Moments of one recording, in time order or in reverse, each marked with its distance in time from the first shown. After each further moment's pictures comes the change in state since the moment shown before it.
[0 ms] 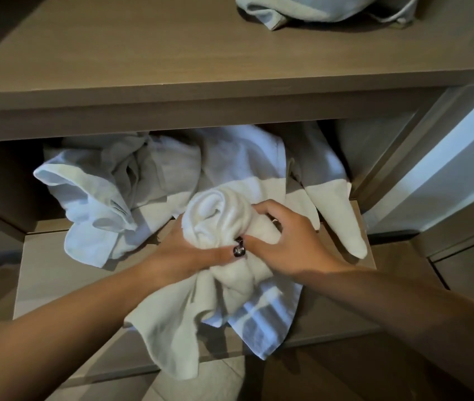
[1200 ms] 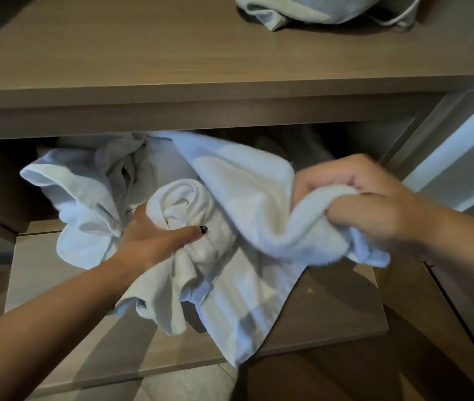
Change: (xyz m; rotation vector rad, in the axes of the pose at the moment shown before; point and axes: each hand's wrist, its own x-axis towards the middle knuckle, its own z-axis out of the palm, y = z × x) left_hand 0.018 -0.017 -0.039 0.476 0.540 -0.120; right_hand -0.003 -0.084 -0.098 -0.045 -0.428 -0.262
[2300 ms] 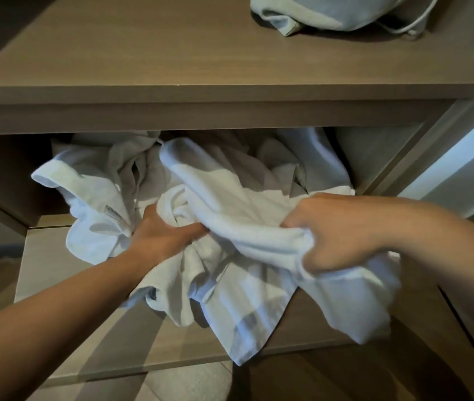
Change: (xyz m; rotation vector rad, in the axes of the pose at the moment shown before) left_hand 0.004 -0.005 0.003 -0.003 0.001 -0.071; right_hand 0.024 -0.001 0.017 -0.706 -0.422 0.429
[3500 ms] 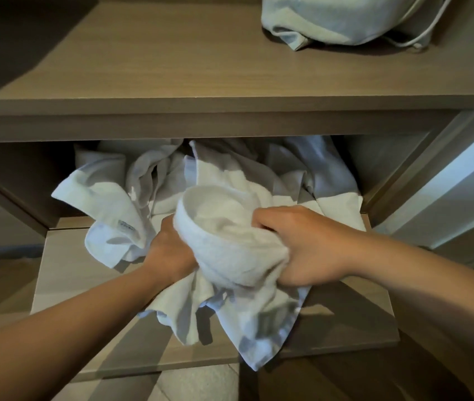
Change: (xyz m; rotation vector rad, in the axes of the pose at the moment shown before) left_hand -0.003 -0.025 0.007 -0.018 -0.095 -0.036; right_hand 0.032 -0.009 0.038 0.202 0.322 -0.309
